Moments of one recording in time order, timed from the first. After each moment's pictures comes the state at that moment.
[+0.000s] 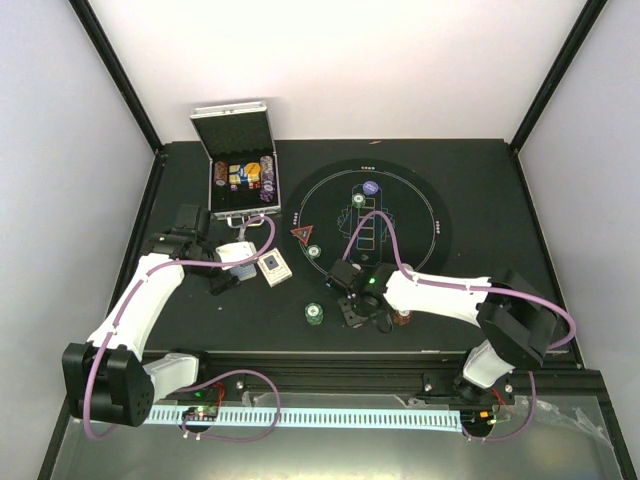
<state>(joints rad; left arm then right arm) -0.10 1.14 0.88 -0.95 0.25 0.99 1.03 1.58 0.93 -0.71 0.12 0.60</state>
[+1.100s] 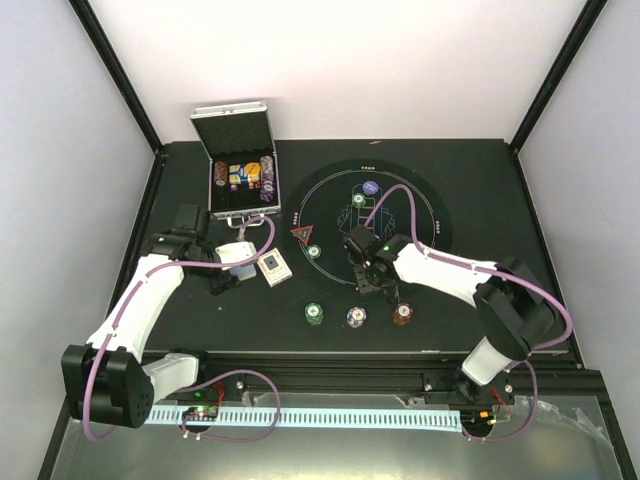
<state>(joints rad) -0.10 1.14 0.88 -0.95 0.25 0.99 0.81 1.60 1.01 -0.74 0.17 0.51</state>
